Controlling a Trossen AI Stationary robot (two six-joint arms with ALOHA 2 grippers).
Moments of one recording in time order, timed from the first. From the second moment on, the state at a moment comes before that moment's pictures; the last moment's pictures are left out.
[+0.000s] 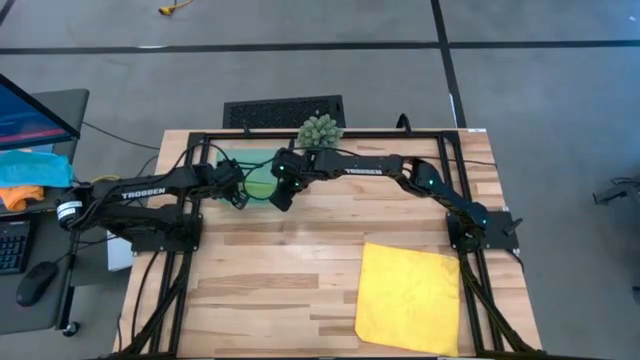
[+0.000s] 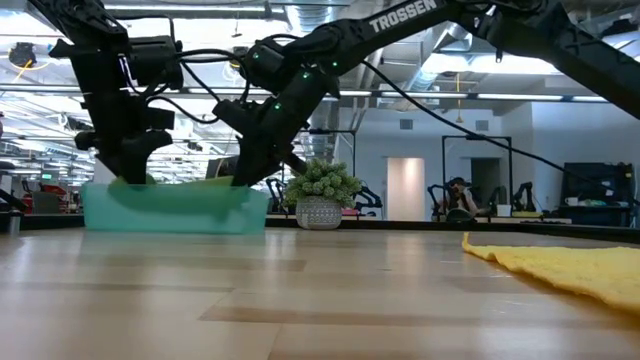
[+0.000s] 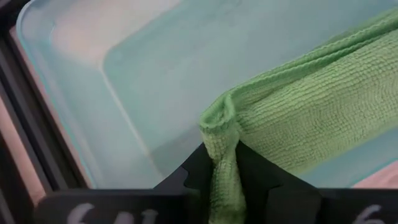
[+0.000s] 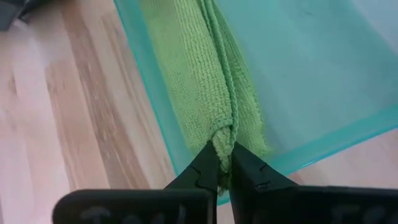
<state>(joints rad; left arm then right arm) 0.48 1.02 0.53 -0.74 -0.34 -0.46 -0.20 2.41 2.11 -0.66 -0.11 0.26</state>
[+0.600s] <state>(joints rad) 0.48 1.02 0.53 -0.77 -0.37 -0.46 -0.20 2.41 2.11 -0.66 -0.11 0.25</state>
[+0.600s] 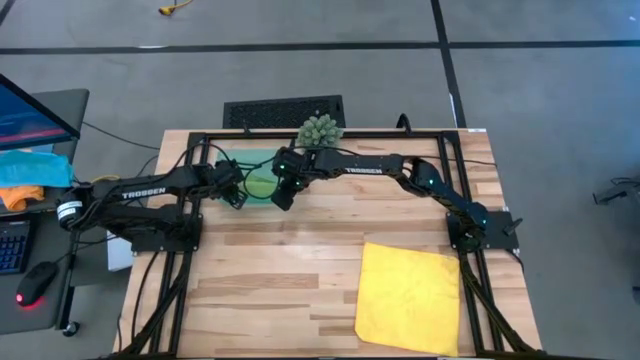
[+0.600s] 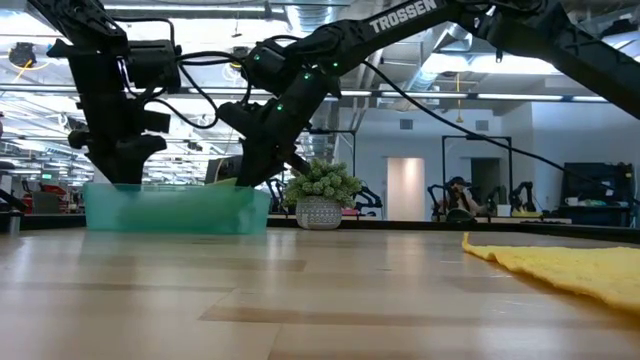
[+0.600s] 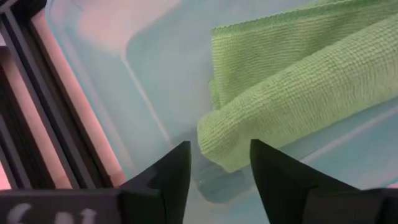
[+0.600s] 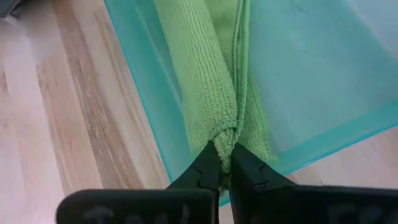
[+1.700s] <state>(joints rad) 0.48 1.02 0.63 -0.76 -0.38 -0.33 -0.21 2.41 2.11 -0.68 -0.11 0.23</state>
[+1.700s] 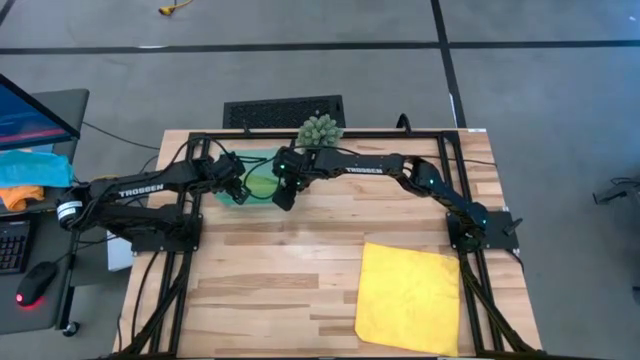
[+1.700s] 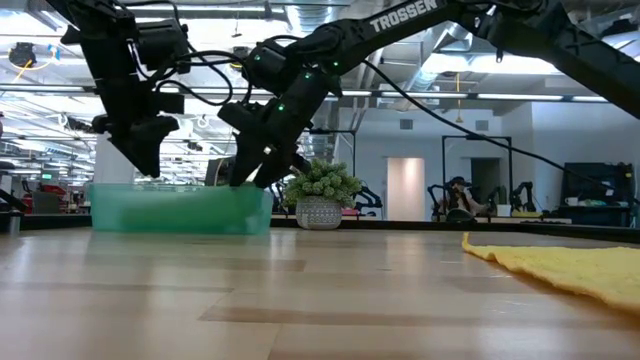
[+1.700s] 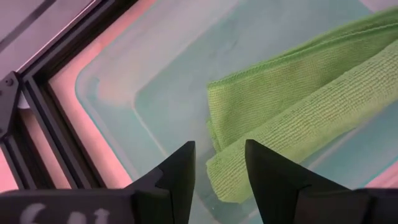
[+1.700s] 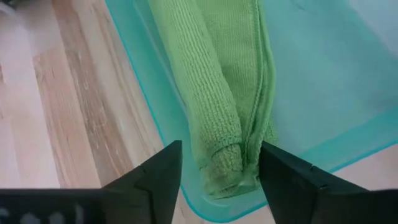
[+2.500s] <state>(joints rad) 0.43 1.01 0.62 -0.72 -0.38 -0.27 -0.05 2.26 2.11 -1.15 -0.09 -0.03</state>
